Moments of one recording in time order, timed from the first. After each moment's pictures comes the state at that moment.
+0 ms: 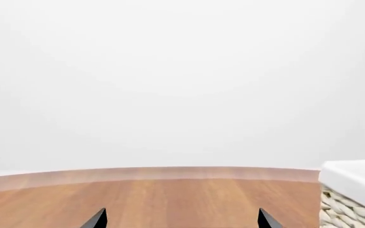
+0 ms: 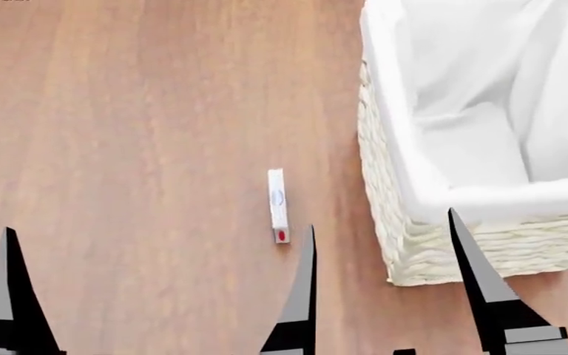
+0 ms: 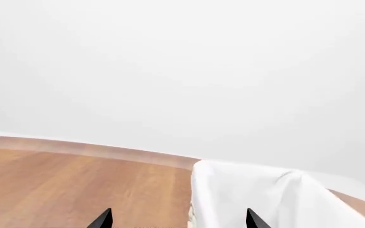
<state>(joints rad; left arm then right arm) 0.04 -0.33 0.19 0.68 -0.18 0.00 -0.34 0.06 0.28 -0.24 -0.96 0.03 0.50 0.24</state>
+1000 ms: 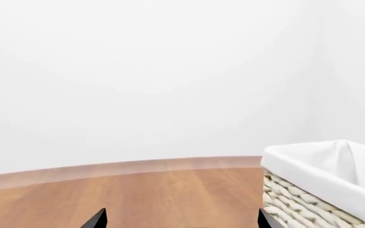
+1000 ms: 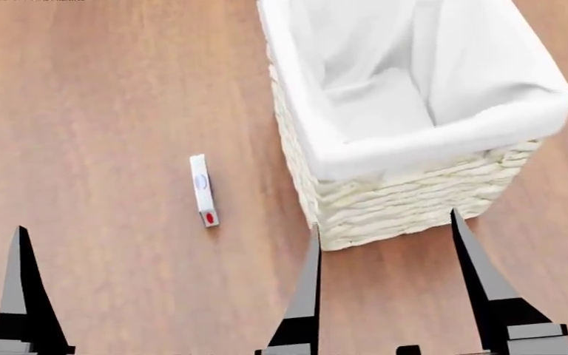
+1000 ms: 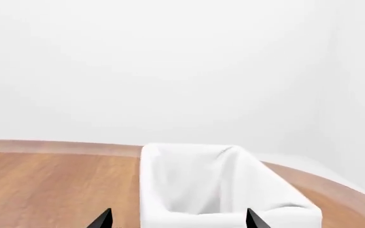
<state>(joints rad) 0.02 -0.34 0.21 0.65 -0.18 -0.02 -0.36 0.06 0.29 -0.23 -0.93 0.09 0.47 0.26</state>
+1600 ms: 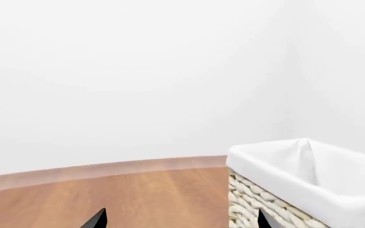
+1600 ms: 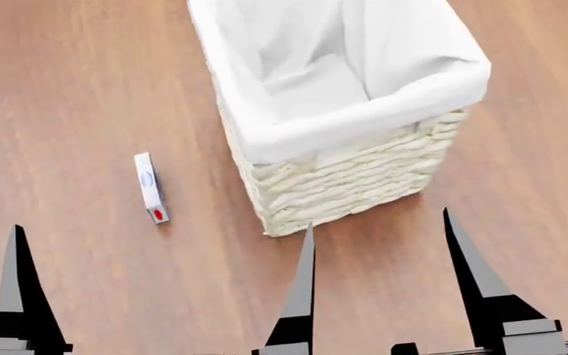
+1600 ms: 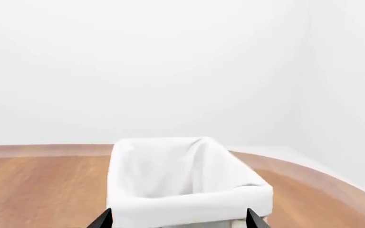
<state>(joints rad) 0.01 -0.35 0.21 0.64 -0.18 -0.01 -0.38 0.07 0.29 -0.22 -0.92 0.14 0.46 0.26</state>
